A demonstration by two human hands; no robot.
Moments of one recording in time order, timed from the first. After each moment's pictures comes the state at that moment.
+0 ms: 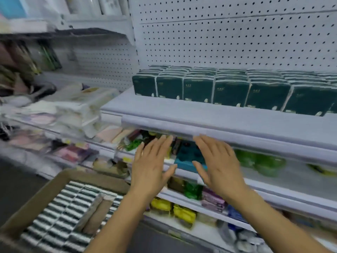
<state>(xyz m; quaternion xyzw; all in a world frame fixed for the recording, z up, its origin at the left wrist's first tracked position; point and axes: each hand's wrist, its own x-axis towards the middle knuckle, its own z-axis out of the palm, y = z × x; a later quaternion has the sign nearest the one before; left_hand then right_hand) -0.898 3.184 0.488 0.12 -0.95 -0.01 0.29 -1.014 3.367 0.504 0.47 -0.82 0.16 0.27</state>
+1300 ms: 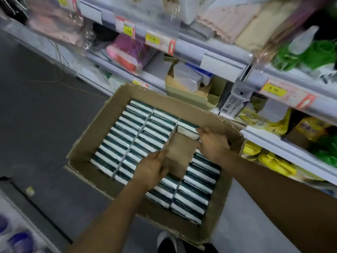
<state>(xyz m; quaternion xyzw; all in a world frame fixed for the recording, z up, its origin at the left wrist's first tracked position) -0.667 2.820 0.136 0.27 -0.92 -0.22 -0.17 -0.890 2.921 0.149 0.49 -0.84 -0.04 -0.21</state>
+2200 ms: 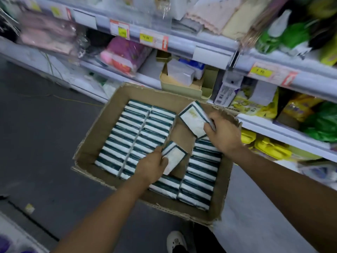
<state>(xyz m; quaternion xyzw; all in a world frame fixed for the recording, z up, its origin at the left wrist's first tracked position) -0.652 2.825 0.165 0.31 -0.88 -0.33 -0.13 -0.870 2.960 0.182 0.37 -0.90 0.21 -0.11</state>
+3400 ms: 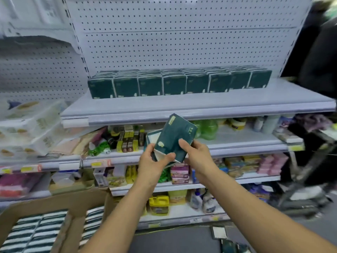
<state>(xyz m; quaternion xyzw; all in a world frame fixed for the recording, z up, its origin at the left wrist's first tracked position) -0.821 3.258 0.509 0.08 -0.71 -0.68 0.14 -0.872 3.385 0.520 0.00 -0.64 0.76 -0.09</state>
